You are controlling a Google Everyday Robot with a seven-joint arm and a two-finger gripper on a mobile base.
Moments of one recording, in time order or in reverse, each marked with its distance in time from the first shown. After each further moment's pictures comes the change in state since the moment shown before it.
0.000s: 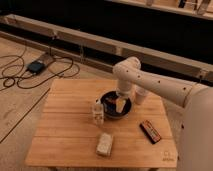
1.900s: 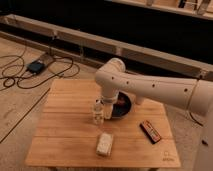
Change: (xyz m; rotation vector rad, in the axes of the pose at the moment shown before) arm 0.057 -0.095 -0.053 -0.113 0.058 -0.368
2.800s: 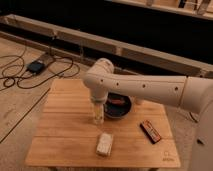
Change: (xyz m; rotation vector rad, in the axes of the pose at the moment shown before) arm 0.046 -0.003 -0.007 -0.036 0.049 -0.080
